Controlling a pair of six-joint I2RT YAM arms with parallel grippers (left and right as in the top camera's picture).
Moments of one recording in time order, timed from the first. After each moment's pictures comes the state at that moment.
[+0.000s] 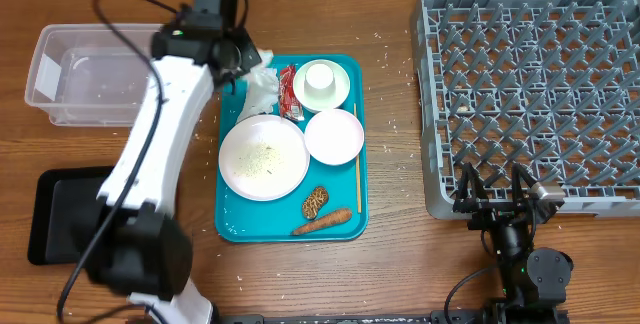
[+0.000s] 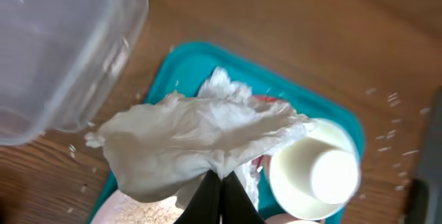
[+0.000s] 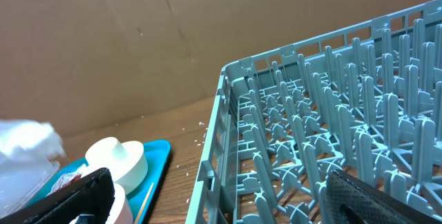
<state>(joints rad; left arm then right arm) -0.17 1.81 1.72 -0.93 -0.09 -0.63 -0.02 0.01 0.02 -0.03 -0.11 0.33</state>
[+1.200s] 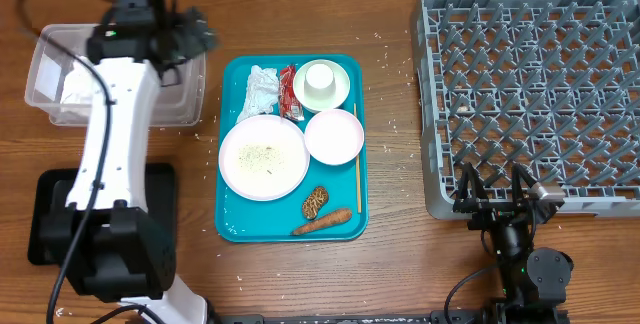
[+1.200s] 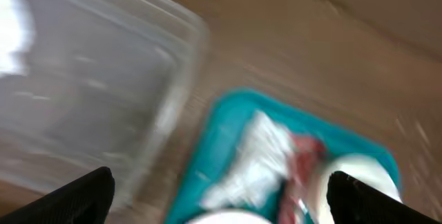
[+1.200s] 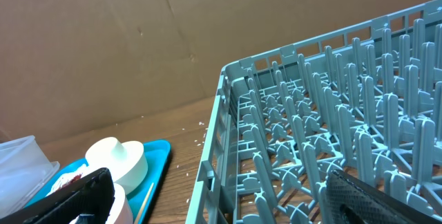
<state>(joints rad) 0.01 1.81 1.73 -0.87 -0.02 -0.43 -0.02 0.01 0.02 -0.03 -0.11 0.33</state>
